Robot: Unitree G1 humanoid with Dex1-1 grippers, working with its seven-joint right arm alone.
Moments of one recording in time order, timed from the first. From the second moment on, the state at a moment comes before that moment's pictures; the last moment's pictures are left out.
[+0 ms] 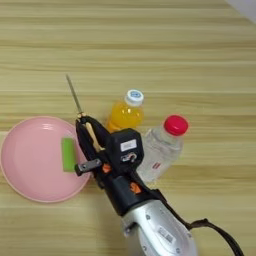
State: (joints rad) arm 0.48 -0.33 0.07 -0.98 0.34 0.43 0.09
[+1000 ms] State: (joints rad) arm 0.41 -0.22 0.28 -0.72 0.15 0.47 0.10
